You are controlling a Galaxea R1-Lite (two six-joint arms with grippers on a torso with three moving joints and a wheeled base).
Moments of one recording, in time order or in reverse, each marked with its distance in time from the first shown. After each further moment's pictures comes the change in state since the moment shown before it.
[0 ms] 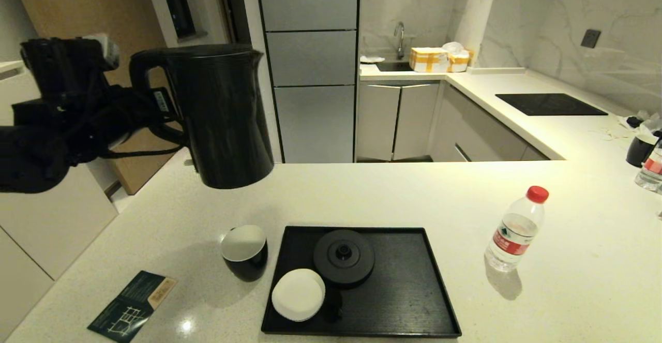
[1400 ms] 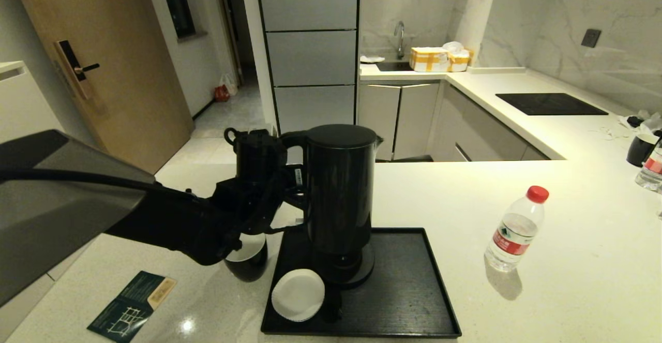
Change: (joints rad) left arm -0.463 0.320 0.127 -0.262 0.237 -0.096; right arm 0.000 0.000 0.000 0.000 0.000 0.000
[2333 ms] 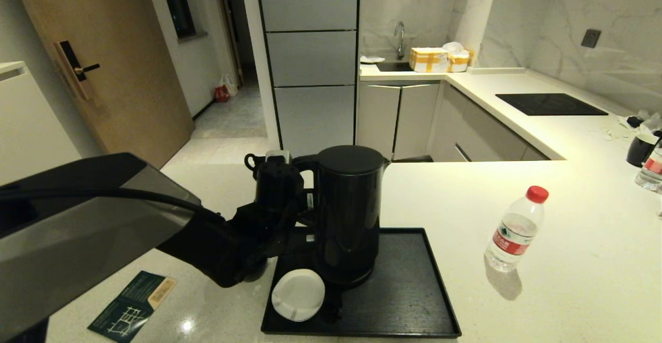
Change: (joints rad) left arm -0.040 0.102 0.063 -0.102 0.001 0.006; right arm 0.000 0.000 0.000 0.000 -0.001 0.000
